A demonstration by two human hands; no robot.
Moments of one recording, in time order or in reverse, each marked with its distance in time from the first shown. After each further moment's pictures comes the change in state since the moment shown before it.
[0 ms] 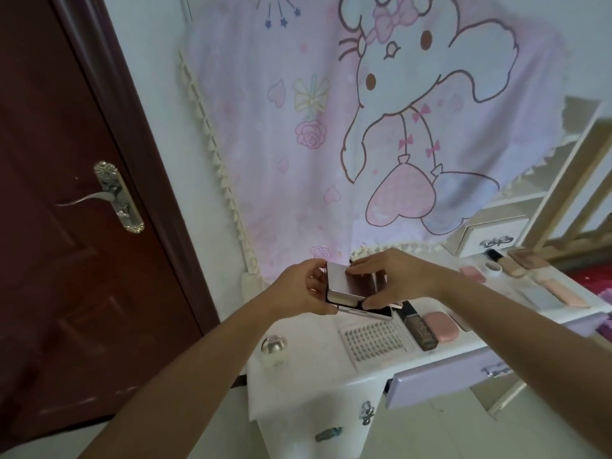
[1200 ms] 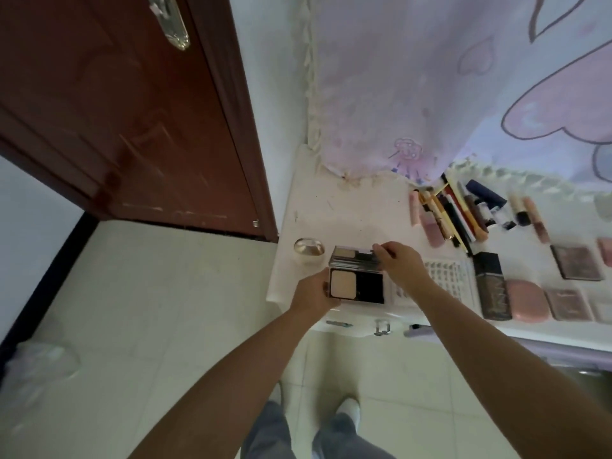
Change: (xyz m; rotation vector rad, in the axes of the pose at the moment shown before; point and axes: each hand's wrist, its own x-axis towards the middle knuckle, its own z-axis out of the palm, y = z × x) left_hand -0.009 -0.173 0.101 -0.102 0.368 -0.699; right_hand 0.107 0.091 0.186 0.235 -0.077 0.398
